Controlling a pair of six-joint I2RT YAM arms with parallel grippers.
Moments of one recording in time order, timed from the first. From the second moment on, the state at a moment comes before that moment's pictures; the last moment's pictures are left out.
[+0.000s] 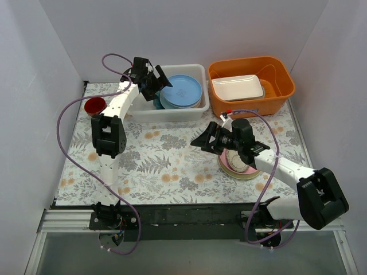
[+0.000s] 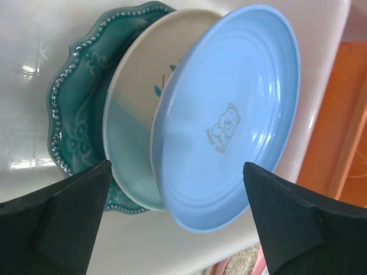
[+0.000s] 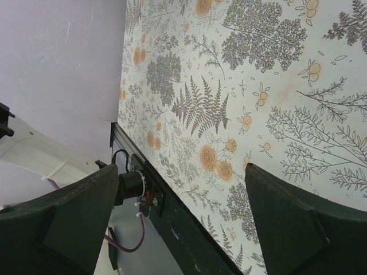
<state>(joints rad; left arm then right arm) -0.23 2.29 2.16 -0.64 0.23 -0.76 0.54 1.29 0.66 0.20 -0.52 0.93</state>
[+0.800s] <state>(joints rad) -0.37 1.73 1.72 -0.55 0.28 -0.74 0.39 1.16 0.68 -0.02 -0.49 0.79</state>
